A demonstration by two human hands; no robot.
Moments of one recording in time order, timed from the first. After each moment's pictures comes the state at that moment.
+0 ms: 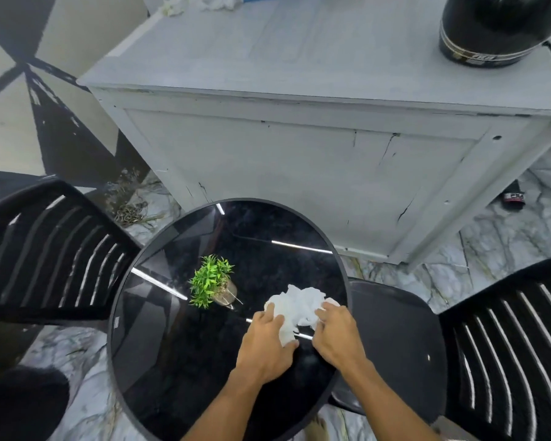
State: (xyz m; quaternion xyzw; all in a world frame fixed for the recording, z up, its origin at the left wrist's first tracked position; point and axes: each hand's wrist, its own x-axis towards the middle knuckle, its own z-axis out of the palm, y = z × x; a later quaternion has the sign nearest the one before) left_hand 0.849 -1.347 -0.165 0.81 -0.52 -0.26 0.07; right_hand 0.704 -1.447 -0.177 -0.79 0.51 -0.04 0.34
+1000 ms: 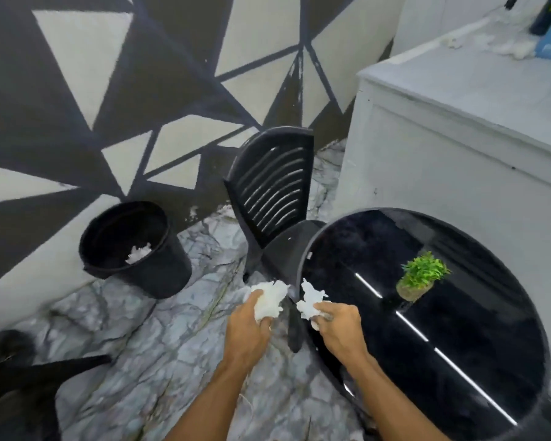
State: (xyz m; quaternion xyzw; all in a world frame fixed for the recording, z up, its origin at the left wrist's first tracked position) left_hand 1.001 -0.996 -0.099 0.91 -0.09 -0.11 0.38; right_hand 0.930 -1.183 -0.113 -0.84 0.28 -0.03 0.47
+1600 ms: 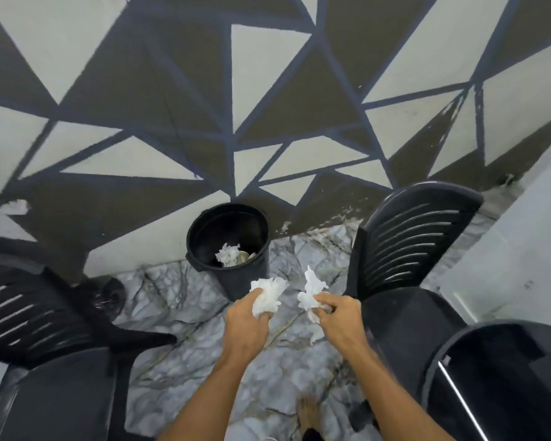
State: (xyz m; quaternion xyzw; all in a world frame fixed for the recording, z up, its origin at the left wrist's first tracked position) left_hand 1.180 -0.817 -0.073 0.89 0.12 0.00 0.44; right_hand 1.196 -1.017 -0.092 -0.86 0.11 0.02 0.50
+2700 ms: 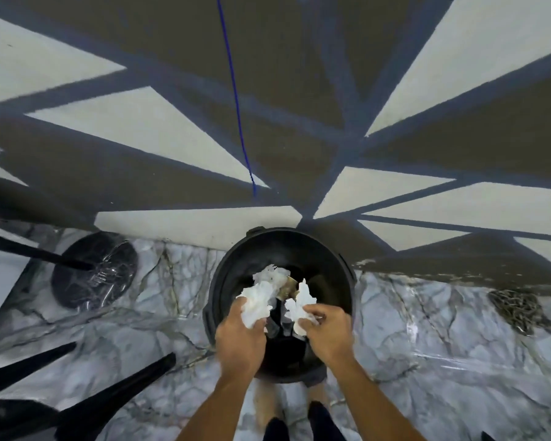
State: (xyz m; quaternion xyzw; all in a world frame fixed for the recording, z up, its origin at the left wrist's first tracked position) left_hand 1.640 -0.618 -0.262 0.80 0.44 0.01 0.41; right_hand 1.720 -0.765 -0.282 -0.87 0.05 0.24 0.43
